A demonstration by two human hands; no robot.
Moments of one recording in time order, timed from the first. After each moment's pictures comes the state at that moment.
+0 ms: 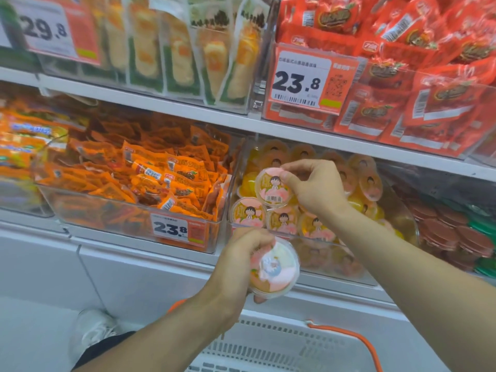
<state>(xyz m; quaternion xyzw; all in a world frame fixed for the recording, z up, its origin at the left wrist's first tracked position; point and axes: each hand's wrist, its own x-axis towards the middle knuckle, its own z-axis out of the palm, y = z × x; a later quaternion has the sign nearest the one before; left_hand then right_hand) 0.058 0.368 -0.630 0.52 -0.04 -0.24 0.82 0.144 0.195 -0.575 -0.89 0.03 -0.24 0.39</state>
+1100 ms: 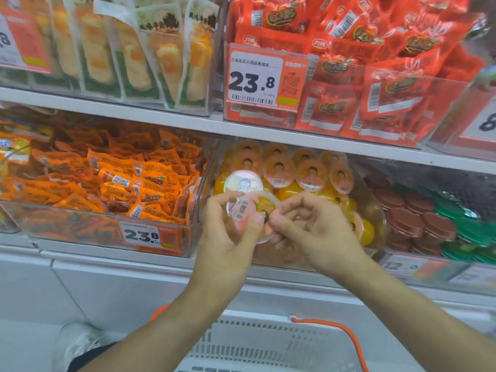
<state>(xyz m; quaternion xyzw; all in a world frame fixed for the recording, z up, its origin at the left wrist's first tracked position) 0.062 0.339 -0.624 0.68 -0.17 0.10 0.70 0.035 0.184 -0.577 -0.77 -0.03 -0.10 0.63</state>
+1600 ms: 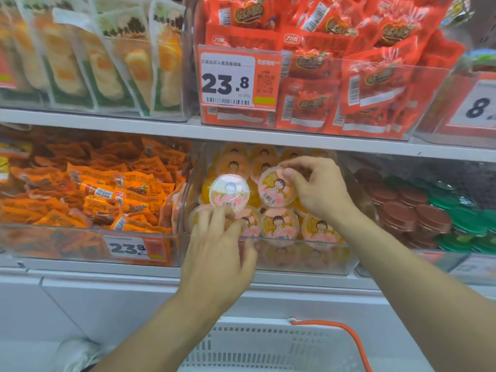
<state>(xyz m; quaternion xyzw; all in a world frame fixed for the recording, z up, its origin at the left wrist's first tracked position) 0.083 0.332 -0.639 0.91 -0.25 0.21 0.25 0.113 0.125 -0.568 -0.89 0.02 -0.29 0.35</state>
